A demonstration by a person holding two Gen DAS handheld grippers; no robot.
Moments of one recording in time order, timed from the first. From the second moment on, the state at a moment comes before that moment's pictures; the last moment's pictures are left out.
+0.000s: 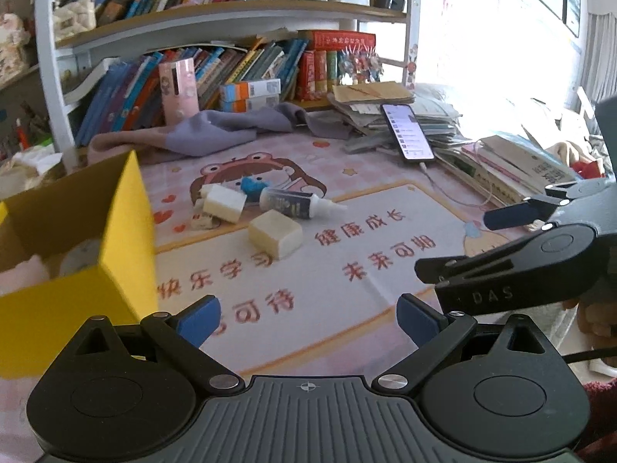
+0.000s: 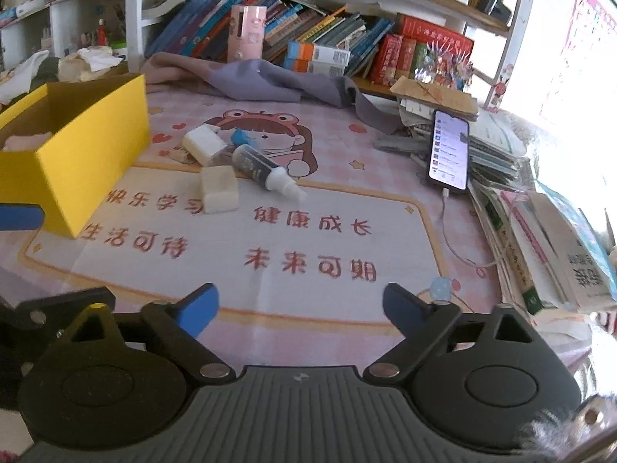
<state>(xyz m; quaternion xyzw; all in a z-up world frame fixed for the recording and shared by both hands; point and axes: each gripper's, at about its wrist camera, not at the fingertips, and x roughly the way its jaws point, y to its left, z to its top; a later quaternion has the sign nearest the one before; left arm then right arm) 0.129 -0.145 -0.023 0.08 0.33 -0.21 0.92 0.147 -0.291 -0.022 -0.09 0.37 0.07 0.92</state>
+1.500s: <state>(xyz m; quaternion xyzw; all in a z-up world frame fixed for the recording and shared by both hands) 0.306 -0.210 -0.091 0.04 0.45 -0.05 0.89 0.405 -0.255 -0.088 -0.16 0.41 0.37 0.82</state>
